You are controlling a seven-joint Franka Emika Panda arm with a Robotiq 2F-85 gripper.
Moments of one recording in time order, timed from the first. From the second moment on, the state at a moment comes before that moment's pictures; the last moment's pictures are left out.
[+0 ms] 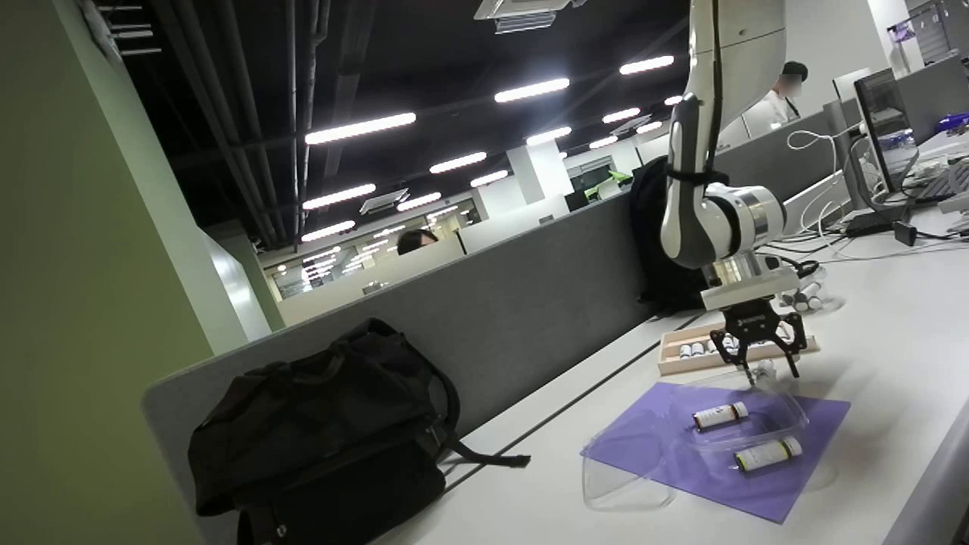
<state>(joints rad) -0.03 0.53 -0.10 -2.27 0.40 2.63 0.45</state>
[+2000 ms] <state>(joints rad) 0.07 0.20 0.10 -2.40 0.41 2.51 0.17</state>
